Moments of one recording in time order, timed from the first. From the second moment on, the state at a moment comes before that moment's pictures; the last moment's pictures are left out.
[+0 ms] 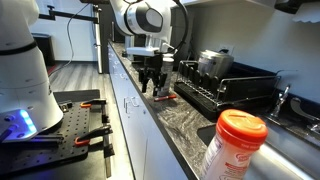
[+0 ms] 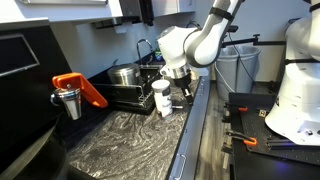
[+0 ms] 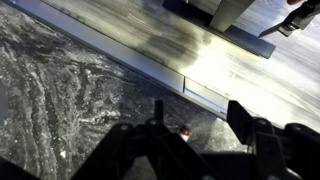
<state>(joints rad) 0.02 0.04 0.03 -2.61 -0.35 2.47 -0.11</state>
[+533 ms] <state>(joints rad) 0.02 0.11 0.03 -2.57 -0.29 2.59 -0.11</state>
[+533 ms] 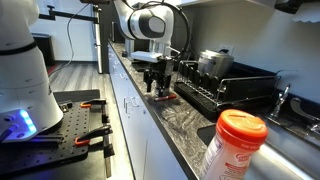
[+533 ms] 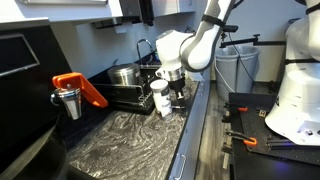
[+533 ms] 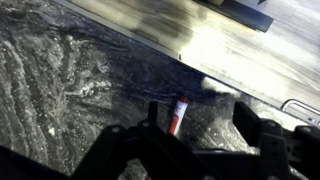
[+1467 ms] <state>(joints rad) 0.01 0.05 0.03 -2.60 -0.23 2.64 -0.15</state>
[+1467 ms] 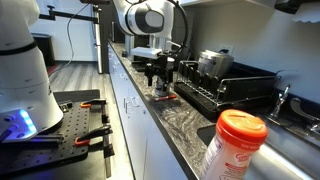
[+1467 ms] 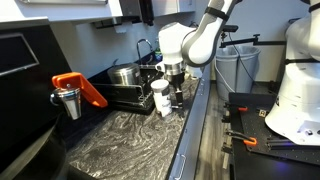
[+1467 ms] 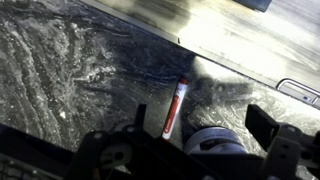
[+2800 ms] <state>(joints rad) 0.05 0.24 -0.04 -2.52 -0.29 2.85 0.09</state>
